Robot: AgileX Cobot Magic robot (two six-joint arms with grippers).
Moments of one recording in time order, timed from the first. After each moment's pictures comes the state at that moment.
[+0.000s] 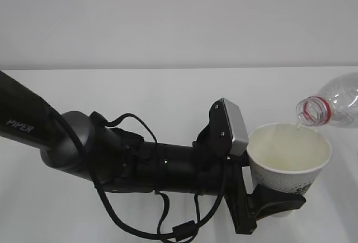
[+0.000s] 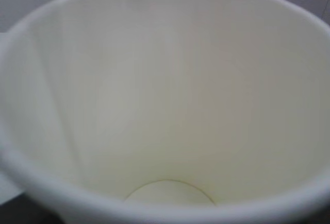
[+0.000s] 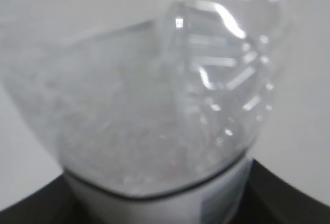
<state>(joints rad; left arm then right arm) -0.83 2.17 -1.04 0.86 -1.01 -0.44 0.09 1.20 -0.13 0.07 -0.96 -1.44</state>
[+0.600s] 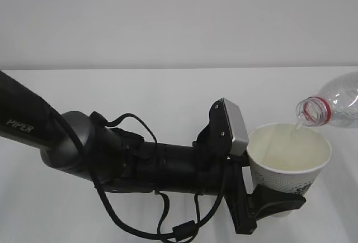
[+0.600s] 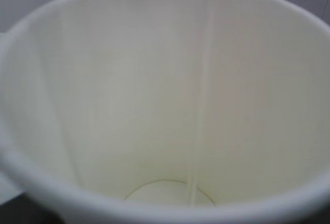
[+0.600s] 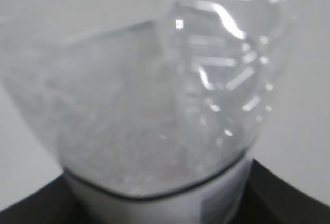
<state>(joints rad) -0.83 2.17 -1.04 0.86 -1.01 -0.44 0.09 1.20 -0.13 0.07 -0.96 -1.45</state>
